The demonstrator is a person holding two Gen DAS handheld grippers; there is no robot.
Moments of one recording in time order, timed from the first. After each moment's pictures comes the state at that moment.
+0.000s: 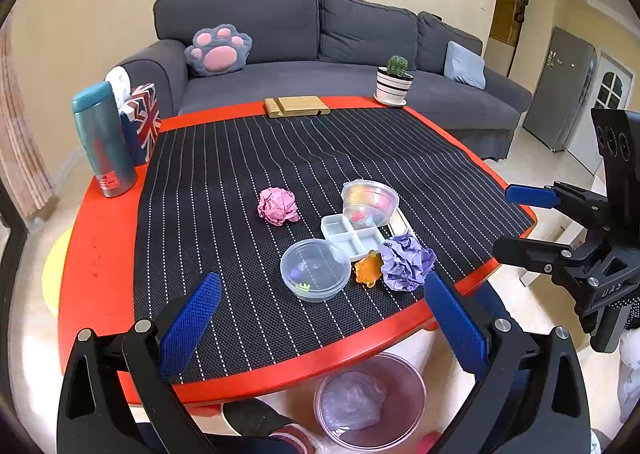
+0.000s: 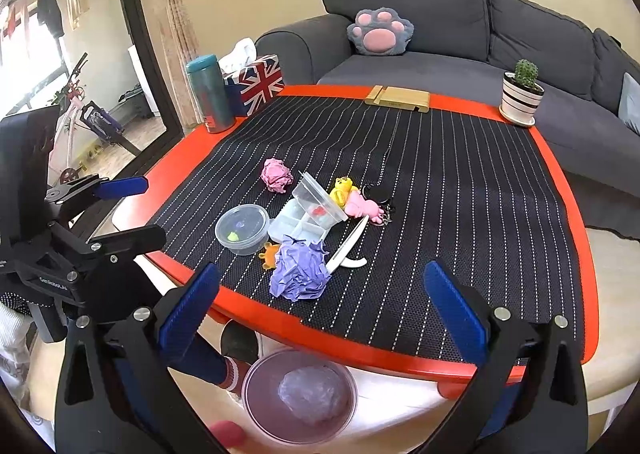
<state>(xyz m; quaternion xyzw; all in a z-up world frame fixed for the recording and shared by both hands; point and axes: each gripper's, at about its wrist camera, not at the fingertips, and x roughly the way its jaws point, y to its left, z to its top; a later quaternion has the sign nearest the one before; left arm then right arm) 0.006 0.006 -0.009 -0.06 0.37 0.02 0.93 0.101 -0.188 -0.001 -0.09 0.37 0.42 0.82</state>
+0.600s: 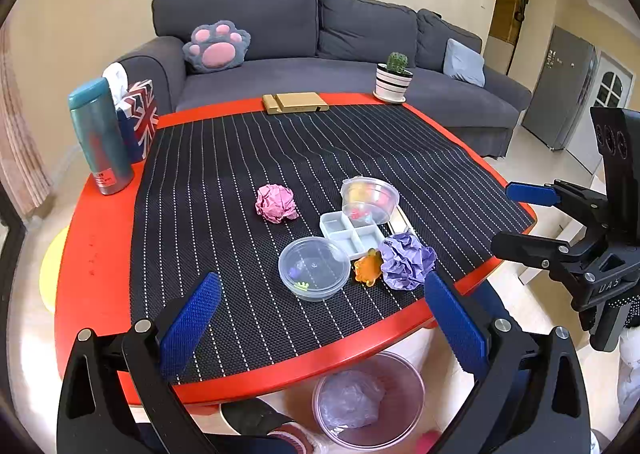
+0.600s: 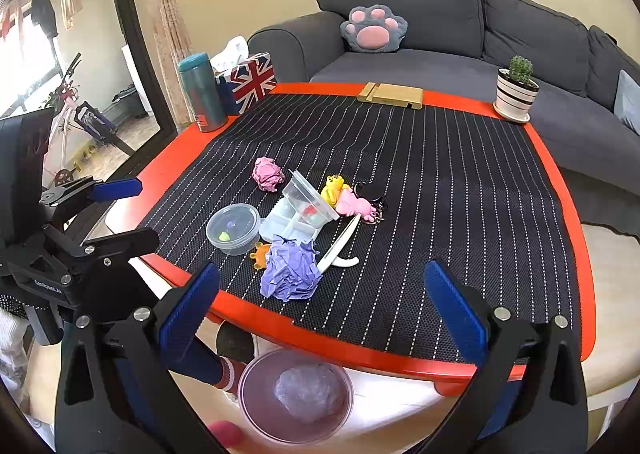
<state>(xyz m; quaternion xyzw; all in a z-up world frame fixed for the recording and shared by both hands) 0.009 0.008 -0.012 -0.06 0.37 0.02 0.93 0.104 -0.189 -0.003 -0.09 0.37 0.41 0.83</state>
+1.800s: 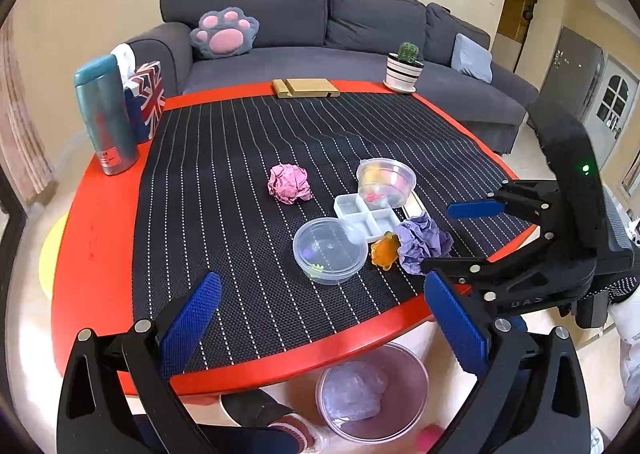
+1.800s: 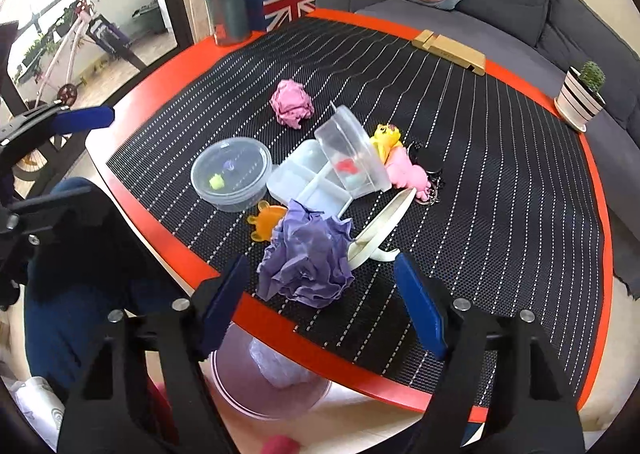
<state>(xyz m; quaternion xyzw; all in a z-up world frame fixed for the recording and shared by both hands) 0.005 0.020 -0.025 -0.07 0.39 0.02 0.92 0.117 -0.119 -0.055 -0.23 0.43 0.44 0.76</state>
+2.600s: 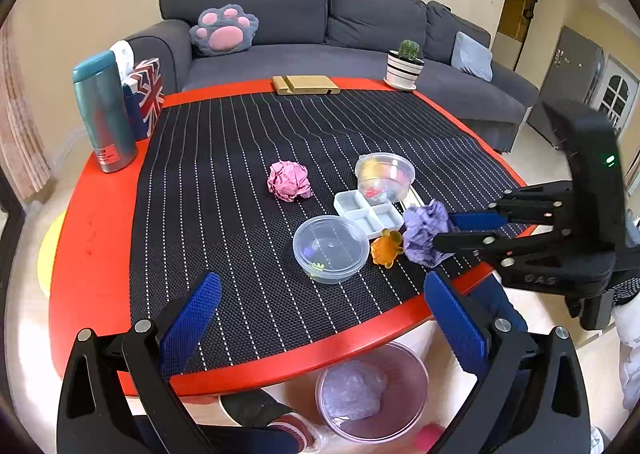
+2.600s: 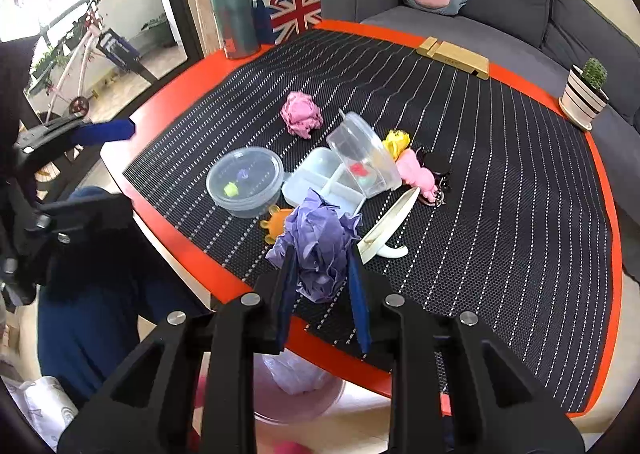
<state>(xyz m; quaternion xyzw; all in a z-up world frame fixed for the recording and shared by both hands) 0.007 0.019 -0.029 -0.07 0.40 0.02 0.91 0.115 -0.133 -0.040 -0.18 0.42 0.46 0.76</state>
